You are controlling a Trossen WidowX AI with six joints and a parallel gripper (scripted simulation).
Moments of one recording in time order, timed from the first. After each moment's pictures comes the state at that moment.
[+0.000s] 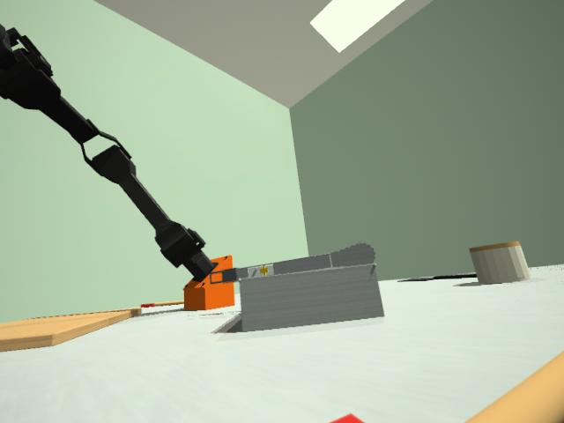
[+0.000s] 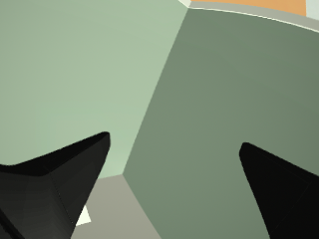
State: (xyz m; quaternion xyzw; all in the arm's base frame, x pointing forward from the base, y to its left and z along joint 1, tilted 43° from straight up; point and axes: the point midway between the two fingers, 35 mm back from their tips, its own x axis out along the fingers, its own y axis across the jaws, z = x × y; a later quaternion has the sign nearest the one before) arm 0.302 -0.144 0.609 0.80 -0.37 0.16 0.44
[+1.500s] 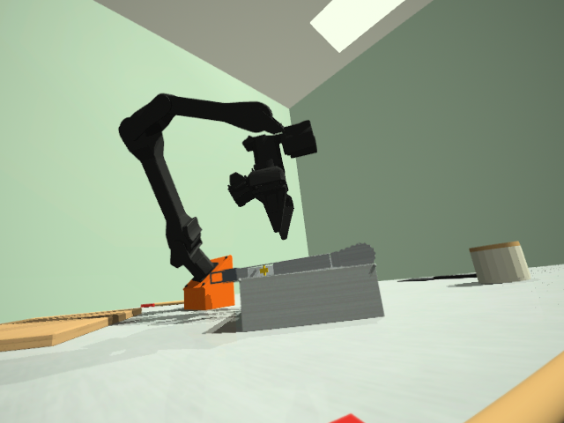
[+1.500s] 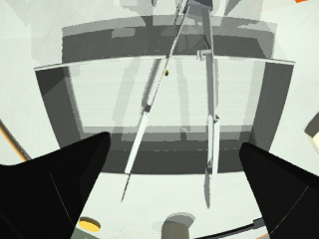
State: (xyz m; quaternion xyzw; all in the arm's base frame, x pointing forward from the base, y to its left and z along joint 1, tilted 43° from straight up) arm 0.273 0.099 0.061 0.58 0.02 -0.64 0.50
